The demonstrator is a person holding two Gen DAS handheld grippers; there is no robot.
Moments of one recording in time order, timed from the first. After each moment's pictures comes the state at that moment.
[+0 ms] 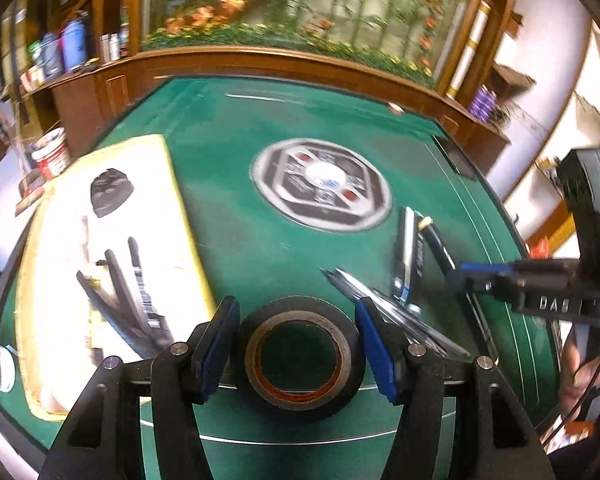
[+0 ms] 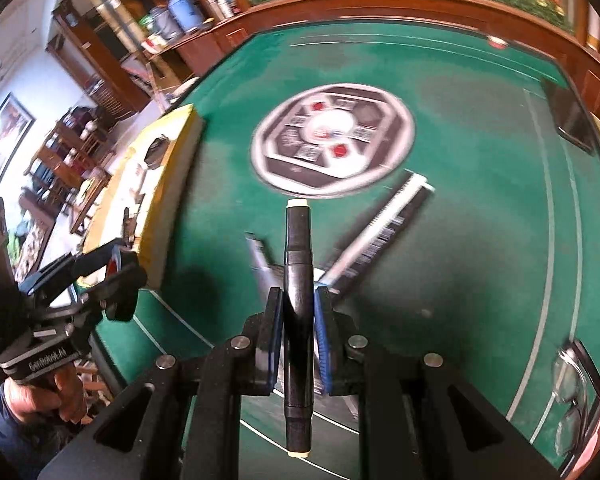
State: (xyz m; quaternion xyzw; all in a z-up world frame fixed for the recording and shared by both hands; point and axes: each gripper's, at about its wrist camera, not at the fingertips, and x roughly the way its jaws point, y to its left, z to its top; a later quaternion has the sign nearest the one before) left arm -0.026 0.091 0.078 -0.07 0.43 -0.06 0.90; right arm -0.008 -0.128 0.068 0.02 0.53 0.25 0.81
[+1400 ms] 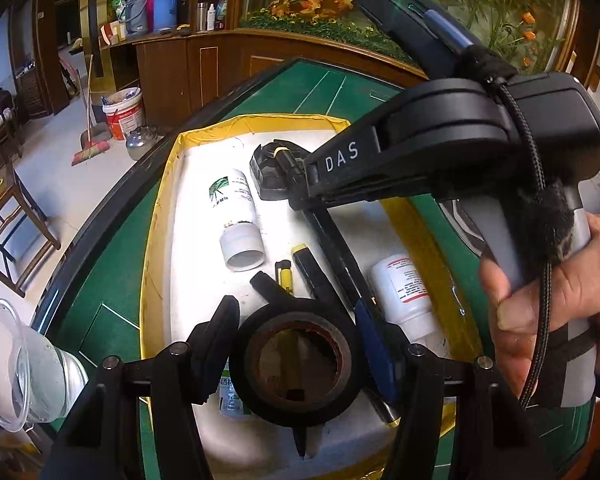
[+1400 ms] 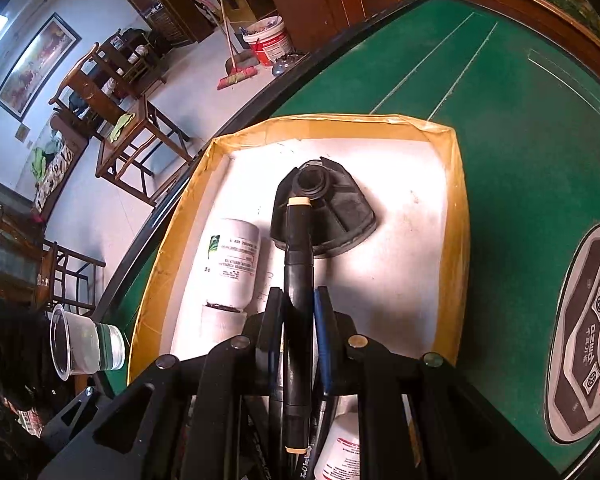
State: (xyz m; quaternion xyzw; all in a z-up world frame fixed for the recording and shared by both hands) left arm -0.007 0.238 0.033 -0.12 0.44 0.06 0.89; right arm 0.108 0.194 0.031 -0.07 0.56 0.35 0.75
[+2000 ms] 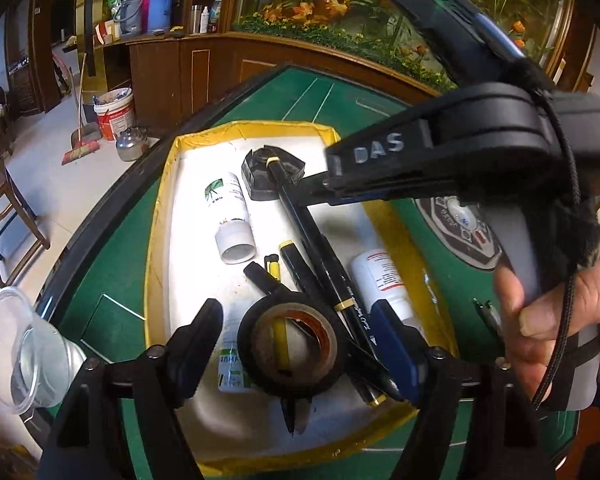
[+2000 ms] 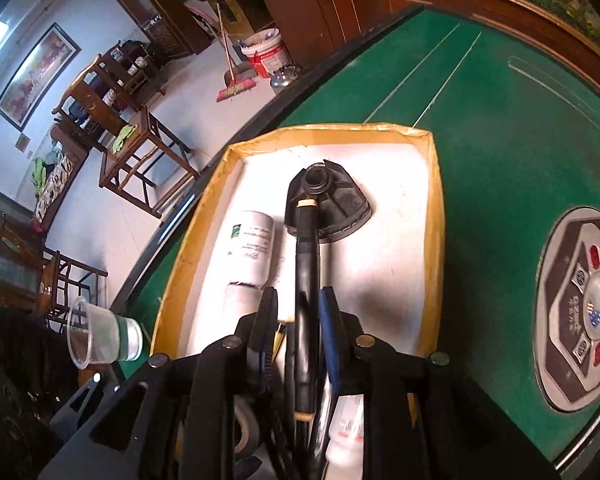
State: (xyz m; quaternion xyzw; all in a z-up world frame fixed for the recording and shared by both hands) left arm -0.028 0.236 0.050 -0.14 0.43 0.04 0.89; right arm 0.081 0.175 0.058 -0.05 0.55 0.35 0.76
